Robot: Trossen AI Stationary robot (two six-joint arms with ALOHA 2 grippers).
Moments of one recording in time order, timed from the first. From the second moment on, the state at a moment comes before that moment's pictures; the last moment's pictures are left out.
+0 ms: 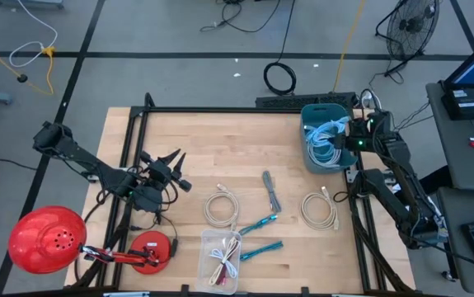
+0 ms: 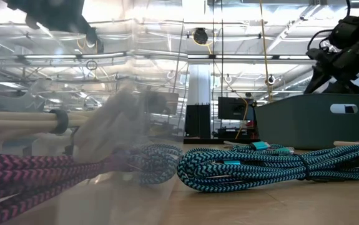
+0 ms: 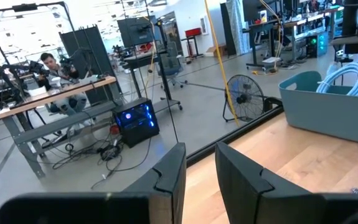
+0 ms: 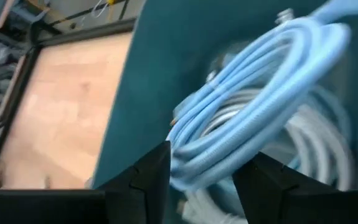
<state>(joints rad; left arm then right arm) -0.51 1.08 0.59 0.07 -1.48 -0.26 -1.41 0.54 0.49 -0.76 -0.59 0.28</state>
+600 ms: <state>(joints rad) -0.51 1.08 0.59 0.07 -1.48 -0.27 -1.35 0.53 0.49 -0.86 -0.60 0.28</state>
